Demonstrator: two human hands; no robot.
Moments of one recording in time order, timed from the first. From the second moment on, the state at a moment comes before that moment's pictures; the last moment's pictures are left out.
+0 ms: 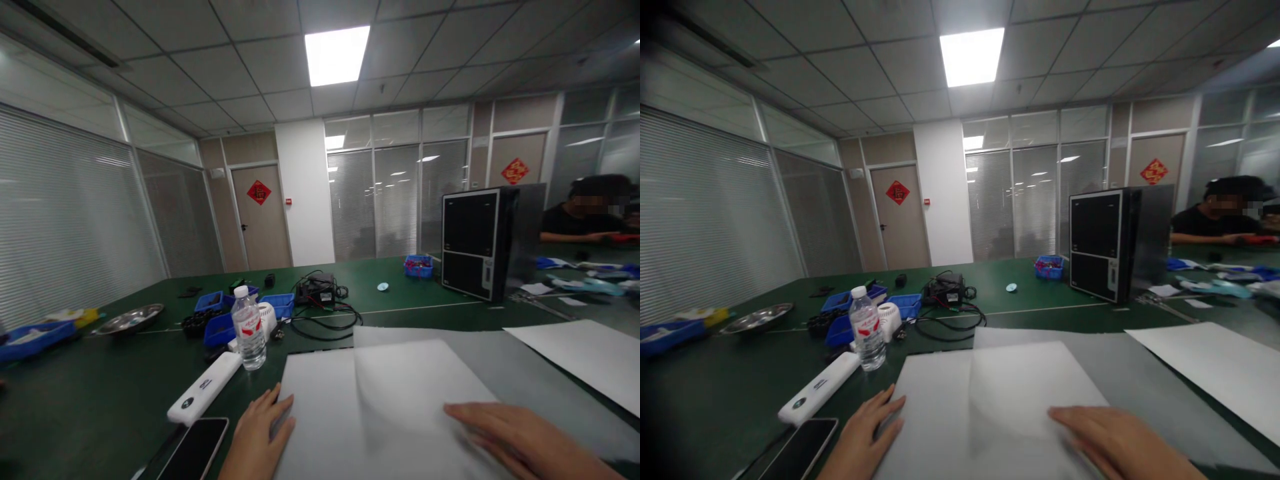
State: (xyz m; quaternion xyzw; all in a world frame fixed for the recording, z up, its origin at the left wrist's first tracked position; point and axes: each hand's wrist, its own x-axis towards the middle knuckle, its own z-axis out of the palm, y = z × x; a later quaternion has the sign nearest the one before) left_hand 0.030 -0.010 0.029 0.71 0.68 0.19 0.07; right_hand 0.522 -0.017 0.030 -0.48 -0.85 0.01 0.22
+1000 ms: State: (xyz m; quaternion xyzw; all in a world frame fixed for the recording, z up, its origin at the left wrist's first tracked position) left_hand 0.027 -0.005 0.013 0.72 0.66 0.23 0.07; right_hand 0.527 -0.022 0.031 -0.49 -0.84 0.20 0.10
